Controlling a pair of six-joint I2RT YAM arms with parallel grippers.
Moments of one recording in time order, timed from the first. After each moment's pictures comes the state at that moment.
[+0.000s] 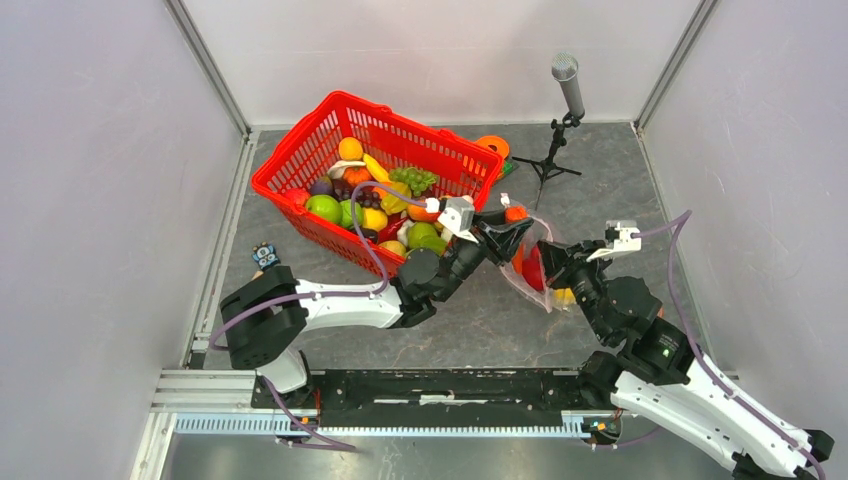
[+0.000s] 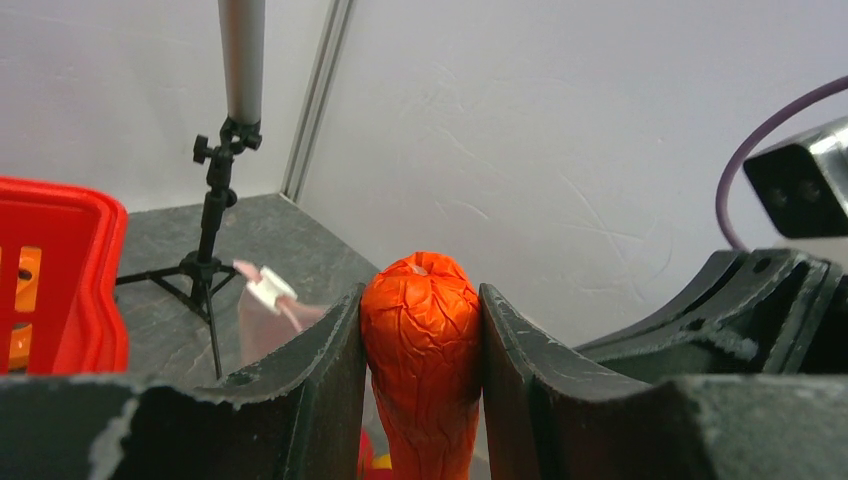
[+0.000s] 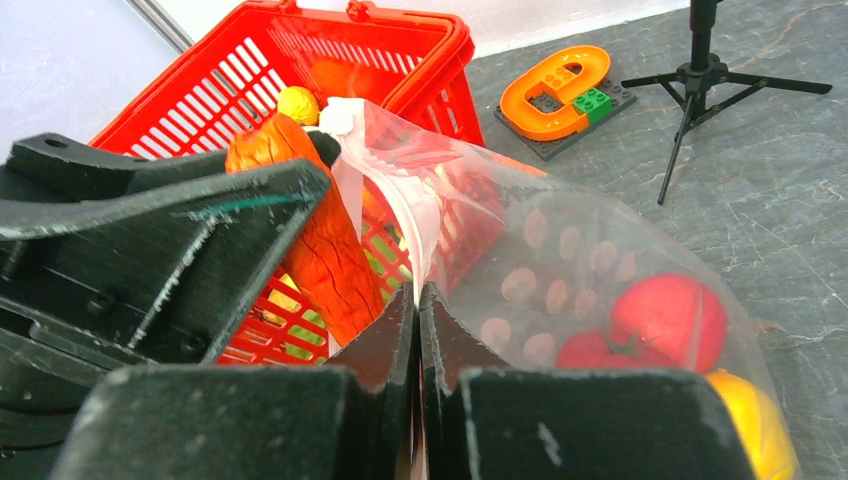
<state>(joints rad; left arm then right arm) -1.17 1.63 0.92 1.13 -0.34 -0.27 0.89 0.41 0.61 -0.25 0.57 0.48</state>
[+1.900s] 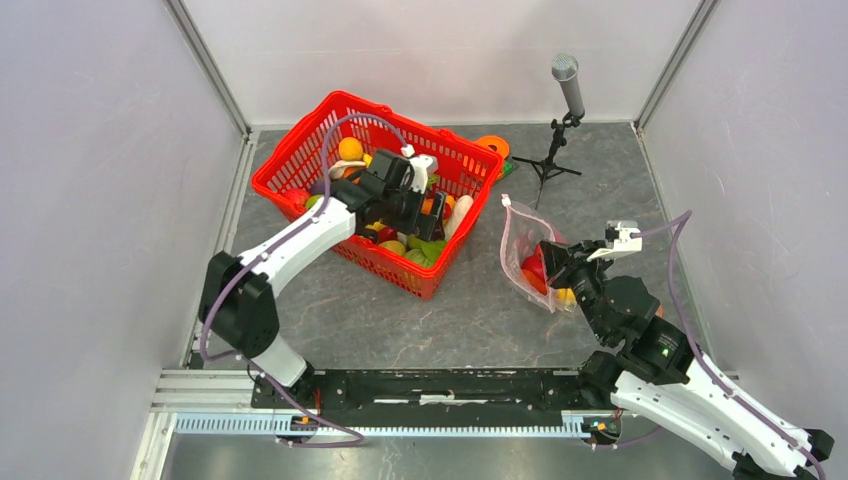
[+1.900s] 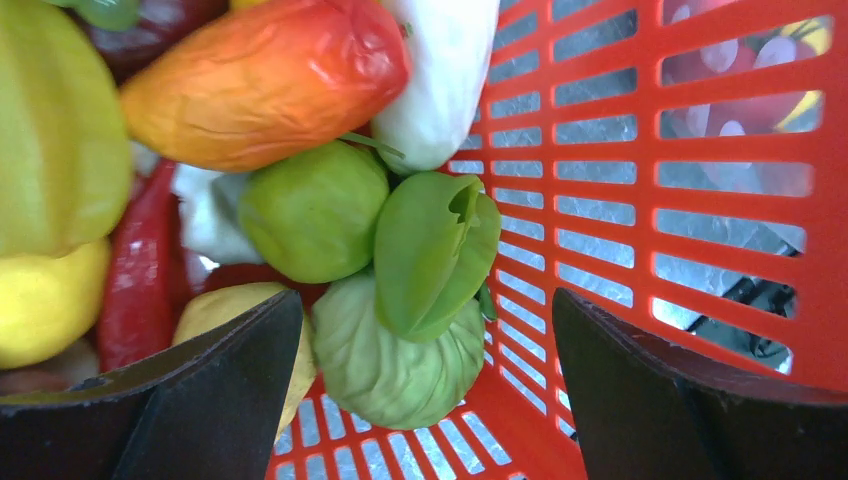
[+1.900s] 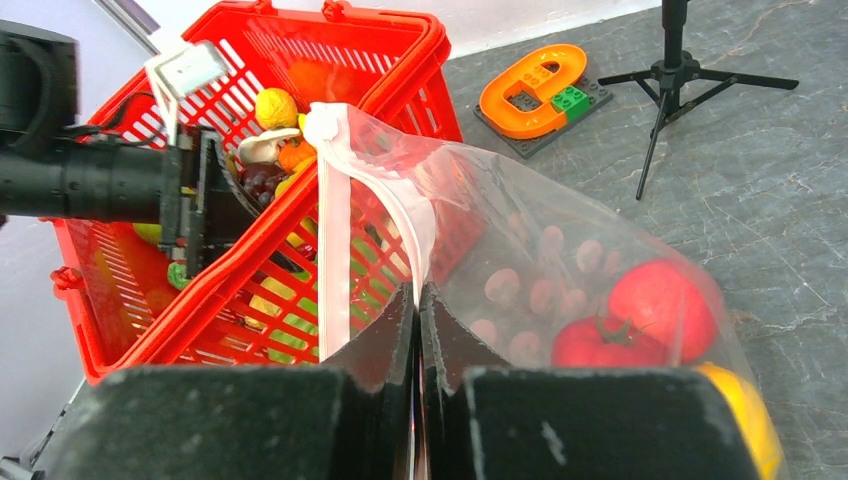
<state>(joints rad) -0.59 1.57 1.32 -0.57 0.23 -0.18 0.89 0.41 0.61 -0.27 0.61 0.48</state>
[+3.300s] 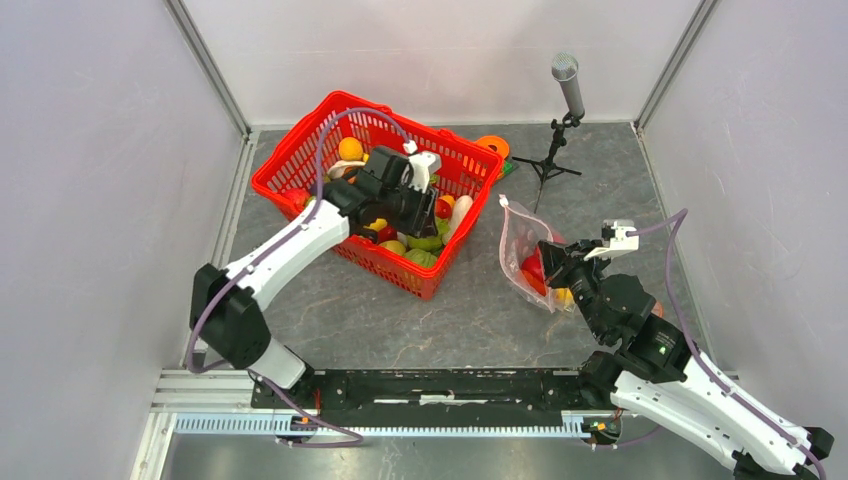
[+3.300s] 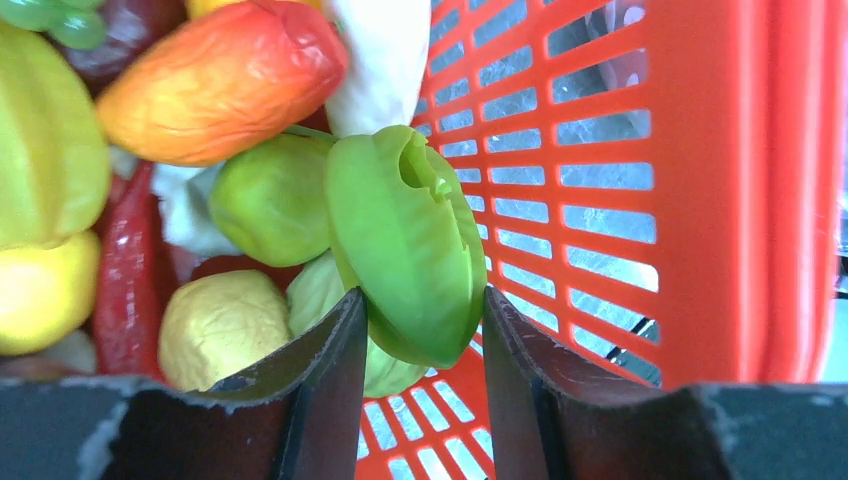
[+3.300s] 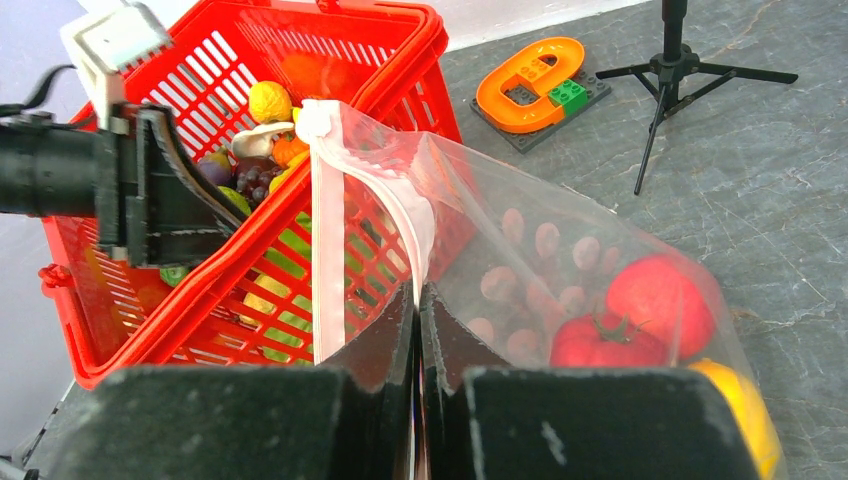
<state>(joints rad) -0.62 1.57 1.36 -0.63 0.28 -0.16 0.89 0.43 0.61 -0.27 0.61 0.48</state>
